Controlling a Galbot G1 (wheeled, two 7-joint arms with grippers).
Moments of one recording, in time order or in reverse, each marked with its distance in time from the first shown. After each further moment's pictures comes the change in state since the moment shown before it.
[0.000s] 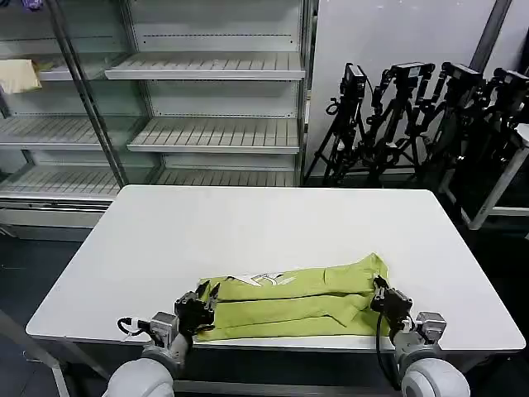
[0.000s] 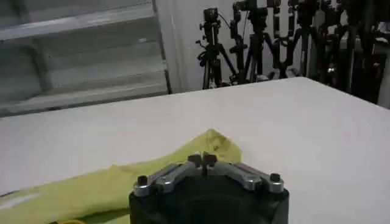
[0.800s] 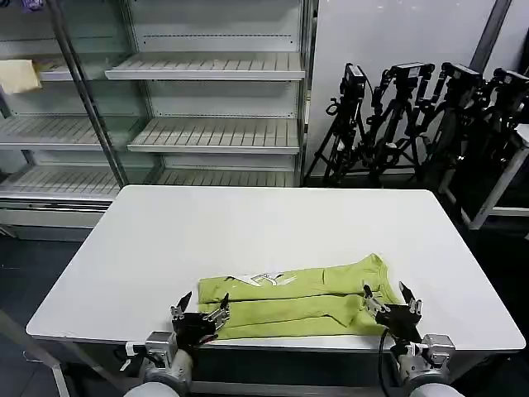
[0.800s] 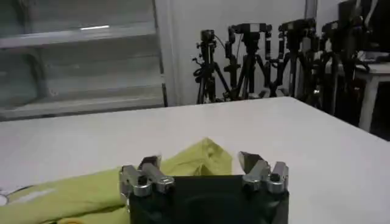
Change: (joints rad) left arm 0.111 -0.155 -0.003 -0.046 -0.019 -0.058 -0.128; right arm -0.132 0.068 0.014 0.096 -0.115 0.065 -0.010
